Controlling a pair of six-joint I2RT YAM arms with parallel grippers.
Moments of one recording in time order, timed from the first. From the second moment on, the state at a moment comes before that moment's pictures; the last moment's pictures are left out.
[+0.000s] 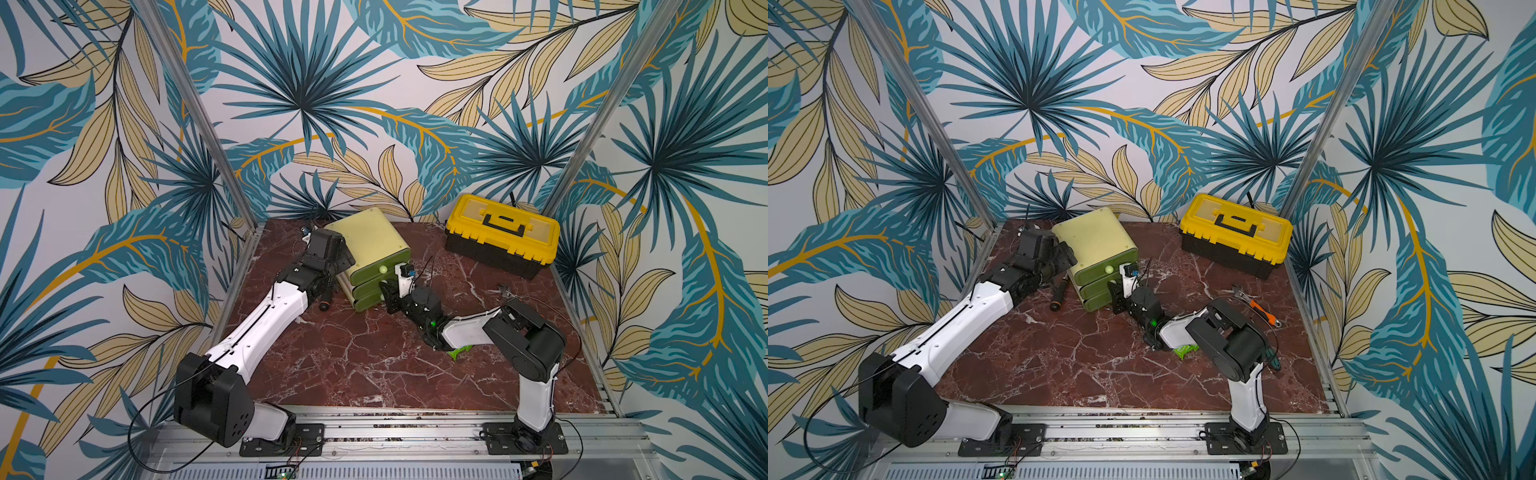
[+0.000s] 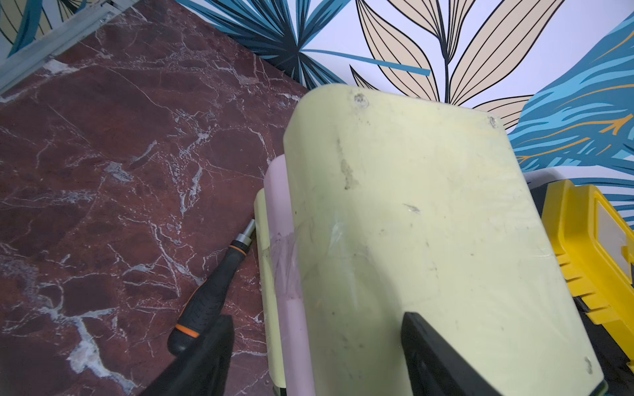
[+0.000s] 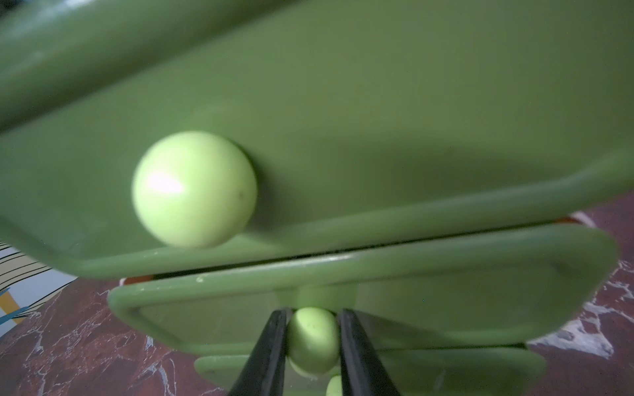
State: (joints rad) left arm -0.36 1.42 1.23 -0.48 -0.27 -0.77; right arm 0.74 1.94 0.86 0.92 0.12 0.31
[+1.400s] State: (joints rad) left arm -0.36 1.42 1.23 -0.48 -0.27 -0.78; right arm 0.75 1.63 0.61 0.80 0.08 0.28
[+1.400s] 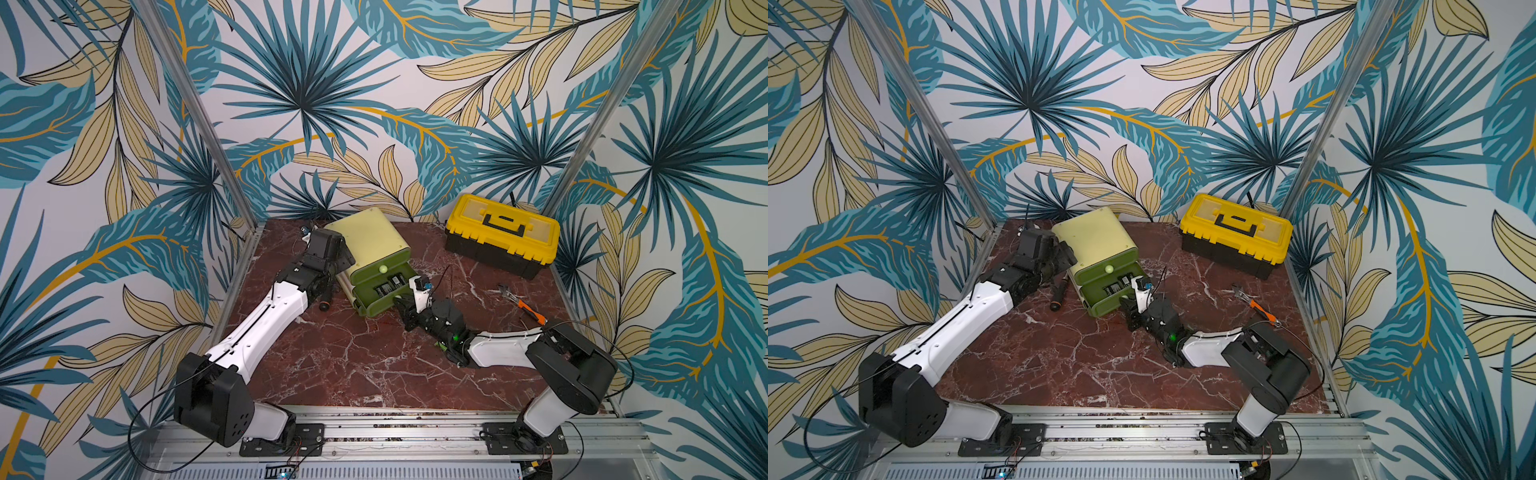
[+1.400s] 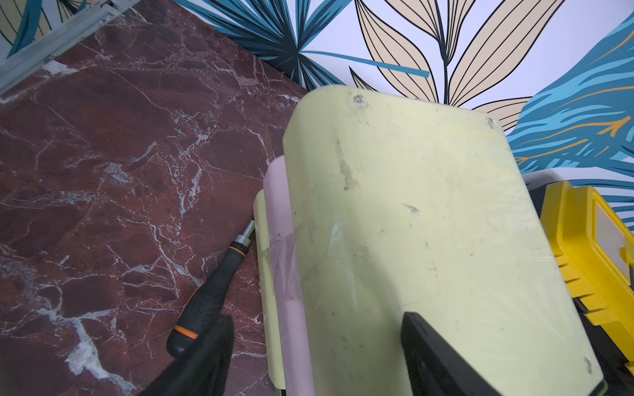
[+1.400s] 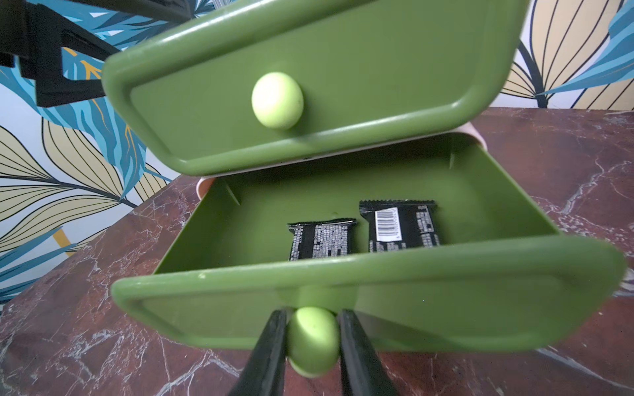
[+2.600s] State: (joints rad) left arm -0.36 1.41 1.21 -0.45 -0.27 -0.78; right arm 0.76 1.42 0.42 0.68 0.06 0.28
